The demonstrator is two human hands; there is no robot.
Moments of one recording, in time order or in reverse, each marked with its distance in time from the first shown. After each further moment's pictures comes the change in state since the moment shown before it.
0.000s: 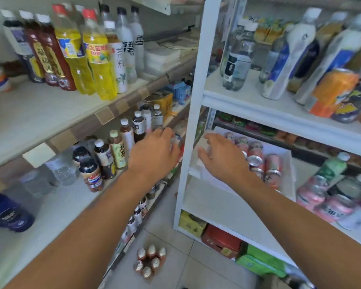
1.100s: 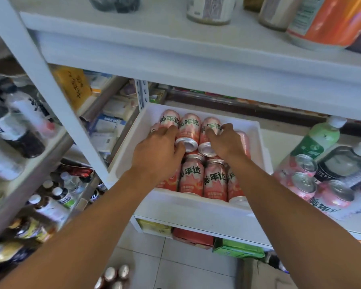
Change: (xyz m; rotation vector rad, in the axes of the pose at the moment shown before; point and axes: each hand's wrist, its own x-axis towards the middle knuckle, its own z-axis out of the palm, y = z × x) left_hand 0.146 0.131 0.284 -0.133 -0.159 0.198; right_hand 0.087 0.308 0.131 0.402 -0.027 0.823
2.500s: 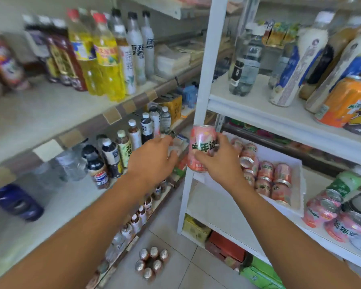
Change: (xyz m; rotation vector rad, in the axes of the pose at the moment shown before) left_hand -0.217 -0.066 -0.264 0.128 0.131 -0.264; right_hand -0.298 -0.173 -0.007 0.323 -0.172 -0.606
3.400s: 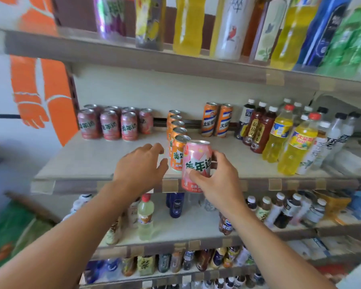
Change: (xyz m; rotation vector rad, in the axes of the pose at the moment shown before) left_hand -0.224 -0.169 -0.243 0.414 0.414 -0.811; right_hand -0.104 -0.266 0.212 0.246 -0.621 -0.616
